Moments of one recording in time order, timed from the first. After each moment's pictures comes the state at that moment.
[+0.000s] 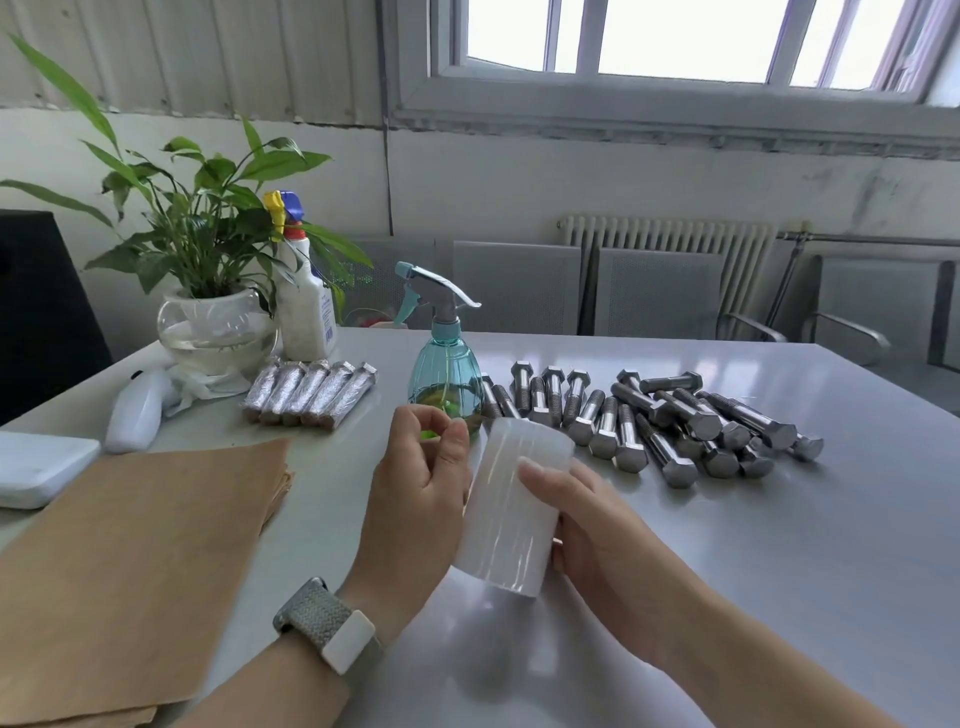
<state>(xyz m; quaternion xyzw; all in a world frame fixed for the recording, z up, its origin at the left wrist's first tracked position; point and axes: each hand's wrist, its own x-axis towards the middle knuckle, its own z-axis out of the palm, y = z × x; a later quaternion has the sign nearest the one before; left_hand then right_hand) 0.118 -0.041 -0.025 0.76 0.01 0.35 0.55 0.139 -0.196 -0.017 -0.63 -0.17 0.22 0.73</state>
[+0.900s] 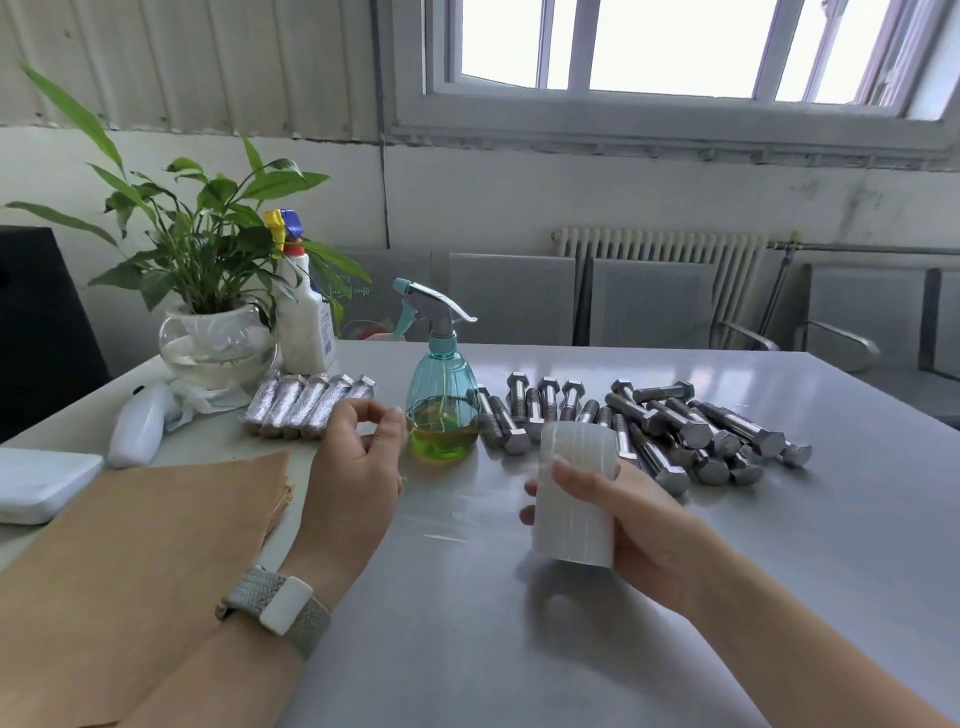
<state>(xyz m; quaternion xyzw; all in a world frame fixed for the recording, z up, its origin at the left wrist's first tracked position) 0.136 0.007 -0.024 0.73 0.06 0.38 0.57 0.180 -0.222 -0.015 -0.57 -0.15 0.25 0.77</state>
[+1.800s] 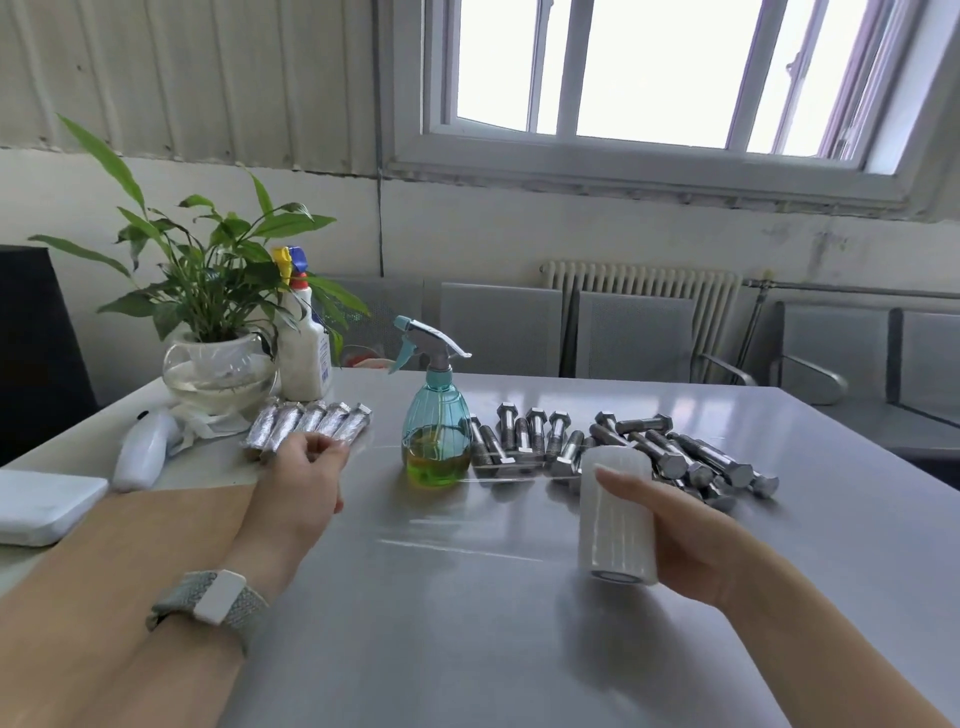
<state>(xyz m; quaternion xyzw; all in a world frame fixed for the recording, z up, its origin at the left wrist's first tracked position) 0.132 0.054 -0.007 0.75 0.20 0.29 0.55 0.195 -0.268 0.005 -0.61 -0.08 0.27 0.74</state>
